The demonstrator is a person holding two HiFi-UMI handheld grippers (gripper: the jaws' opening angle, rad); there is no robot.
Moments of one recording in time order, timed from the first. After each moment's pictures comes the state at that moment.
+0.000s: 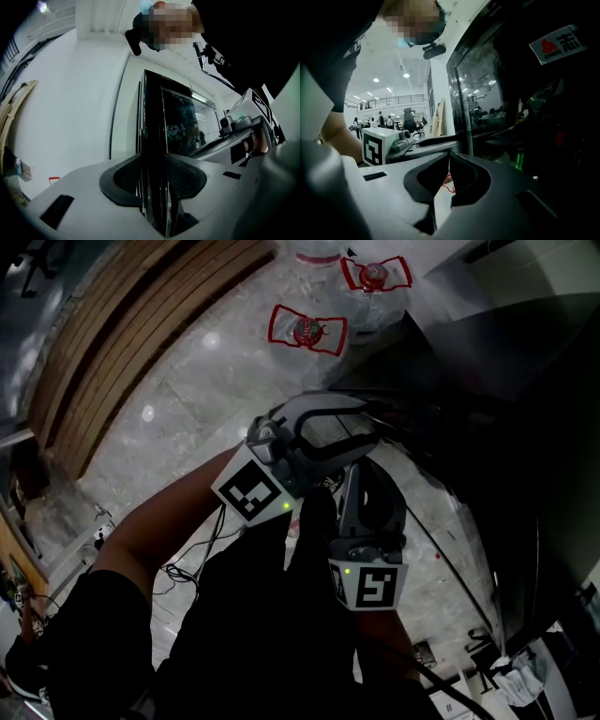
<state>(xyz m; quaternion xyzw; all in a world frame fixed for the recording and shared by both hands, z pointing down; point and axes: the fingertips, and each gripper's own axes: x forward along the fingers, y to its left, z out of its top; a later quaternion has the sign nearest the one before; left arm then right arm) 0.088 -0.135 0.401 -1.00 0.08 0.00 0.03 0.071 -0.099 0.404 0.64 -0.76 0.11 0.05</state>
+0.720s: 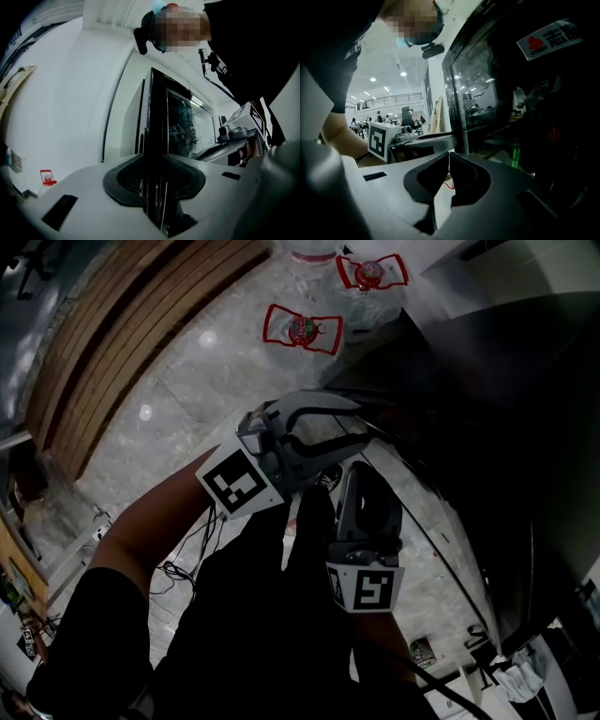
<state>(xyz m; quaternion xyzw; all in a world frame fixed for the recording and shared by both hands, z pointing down) 0.087 -0.140 0.404 -1.00 0.03 -0.01 0.00 0.077 -0.092 0.416 0.64 -0.75 0.14 0.06</state>
